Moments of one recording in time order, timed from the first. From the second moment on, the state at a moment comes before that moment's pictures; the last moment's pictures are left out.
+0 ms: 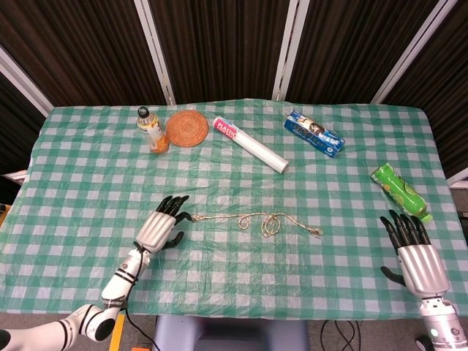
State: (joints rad) left arm -0.57 -1.73 -0.17 -1.25 1.46 1.01 0.10; right arm 0.07 -1.16 0.01 -1.59 -1.58 1.48 -0.18
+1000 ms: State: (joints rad) left arm -0.73 -2.02 -0.19 -0.82 1.42 1.01 0.03; right arm 0.07 -1.12 0.00 -1.60 -1.57 1.47 -0.13
